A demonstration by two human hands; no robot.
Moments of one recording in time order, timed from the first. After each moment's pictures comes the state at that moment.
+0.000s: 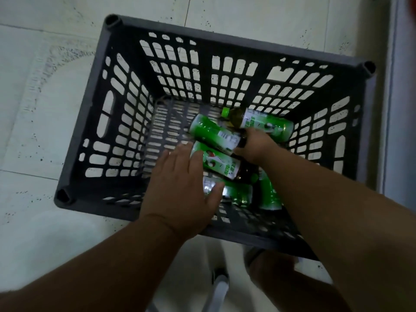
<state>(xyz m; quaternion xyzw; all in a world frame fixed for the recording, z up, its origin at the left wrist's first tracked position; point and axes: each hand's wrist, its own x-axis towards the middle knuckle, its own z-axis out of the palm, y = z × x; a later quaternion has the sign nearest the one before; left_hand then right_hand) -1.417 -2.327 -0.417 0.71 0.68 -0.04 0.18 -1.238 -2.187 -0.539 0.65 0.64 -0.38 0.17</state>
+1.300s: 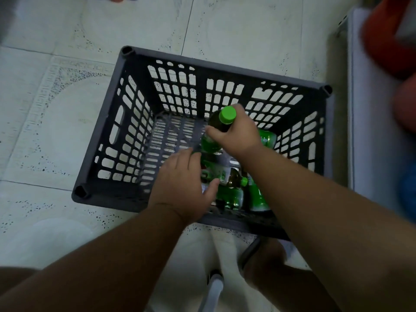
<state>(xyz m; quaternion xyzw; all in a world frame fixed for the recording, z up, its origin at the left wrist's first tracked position) -1.417 -2.325 -0.410 0.70 0.68 0.00 0.19 -1.280 -2.203 -0.430 0.64 0.63 -0.40 -0.19</state>
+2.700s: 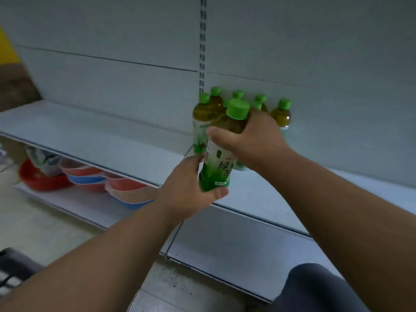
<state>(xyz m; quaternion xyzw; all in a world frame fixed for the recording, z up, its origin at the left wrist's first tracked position) -1.012 -2.528 -0.139 0.92 0.03 0.14 0.38 -0.949 -2.673 -0.040 0.87 0.24 0.07 -0.43</state>
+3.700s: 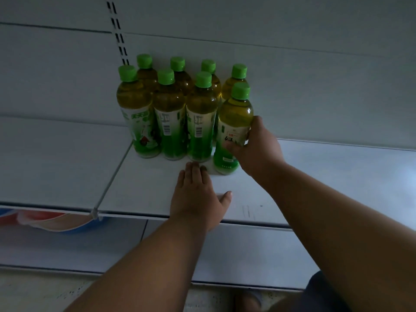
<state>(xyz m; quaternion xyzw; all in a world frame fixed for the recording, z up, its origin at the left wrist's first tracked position) -0.901 -2.617 -0.245 0.99 -0.02 0.03 0.11 -0.858 -2.744 -0.141 0.94 -0.01 0.08 -0.33</state>
